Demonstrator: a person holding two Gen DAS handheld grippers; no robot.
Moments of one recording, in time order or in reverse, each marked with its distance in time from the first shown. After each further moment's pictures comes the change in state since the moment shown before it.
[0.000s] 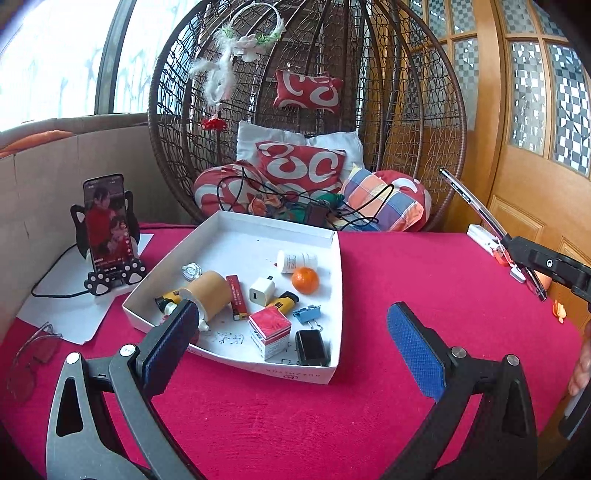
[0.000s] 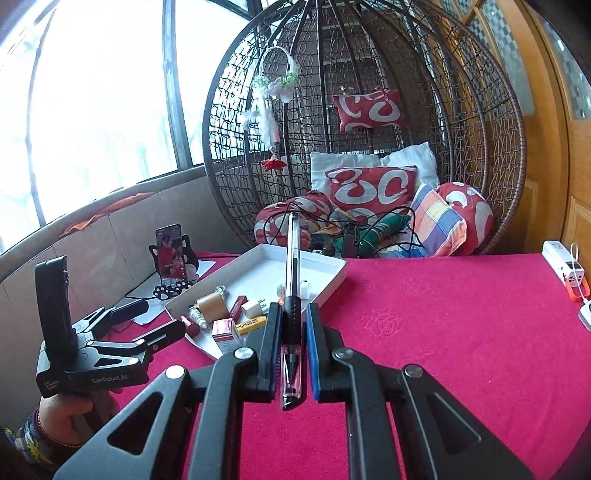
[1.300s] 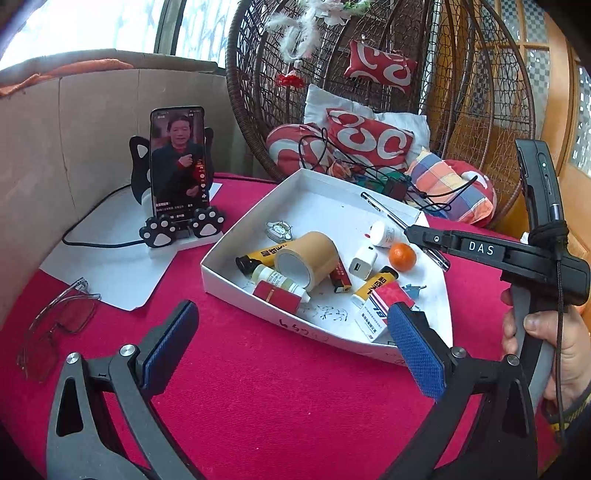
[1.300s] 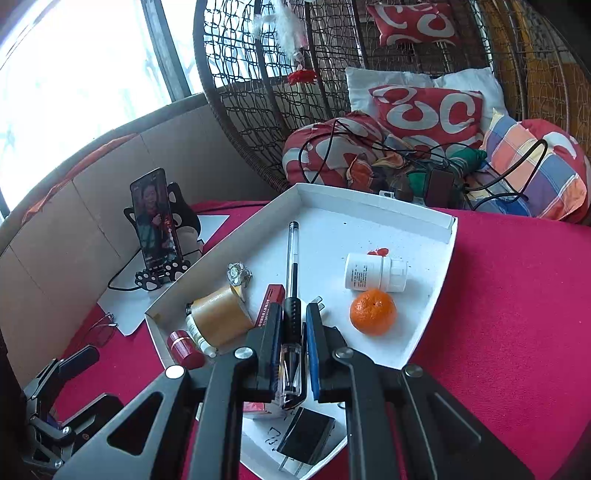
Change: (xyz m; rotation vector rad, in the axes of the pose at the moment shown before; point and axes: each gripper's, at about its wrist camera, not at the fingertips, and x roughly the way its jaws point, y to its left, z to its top) left arm 0.027 0.086 -0.021 -0.126 0.127 0.150; right arm 0.213 0.043 0.003 0.050 0.291 0.089
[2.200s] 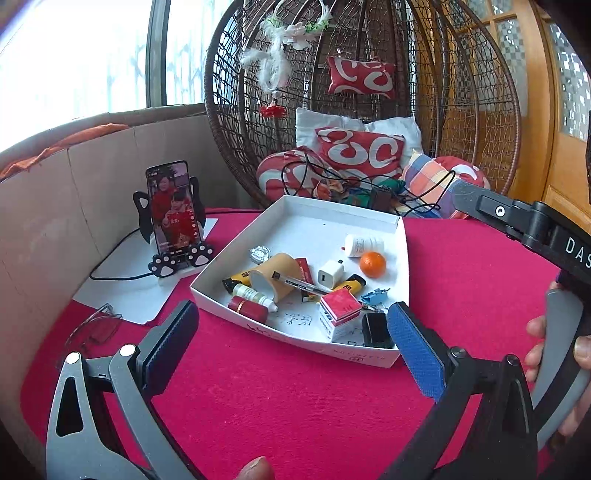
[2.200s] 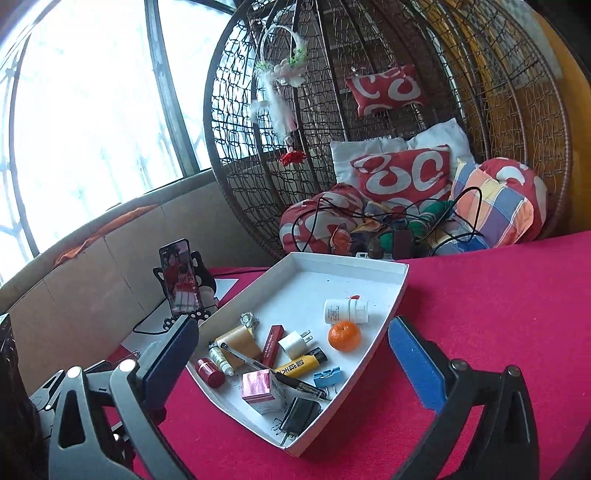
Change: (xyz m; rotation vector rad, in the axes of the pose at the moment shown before) left arm -0.046 -0.067 0.000 0.107 -0.090 0.097; right arm -0.131 -0.009 -0.030 0.030 -0.361 -0.031
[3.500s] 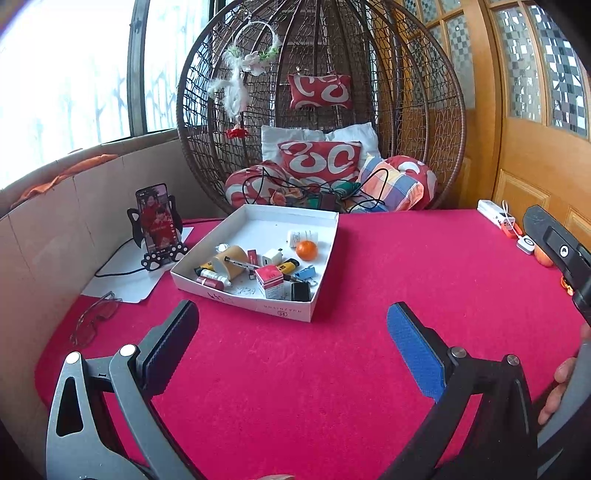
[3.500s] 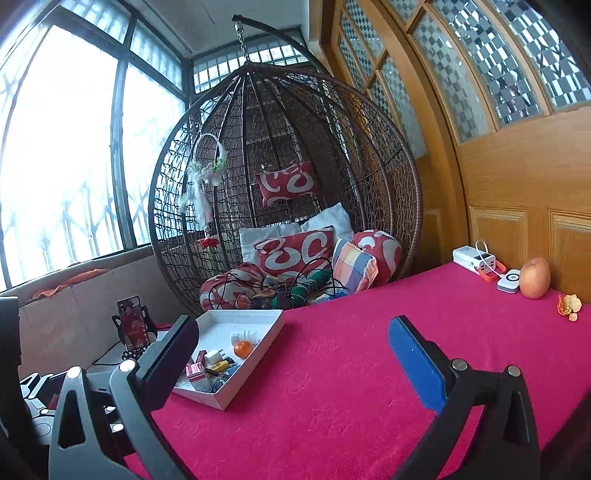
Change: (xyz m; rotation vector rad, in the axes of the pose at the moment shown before) left arm -0.112 -0.070 -0.034 0.083 -0.039 -0.059; right arm -0.189 0.001 -0.049 0.062 -0.260 -0.355
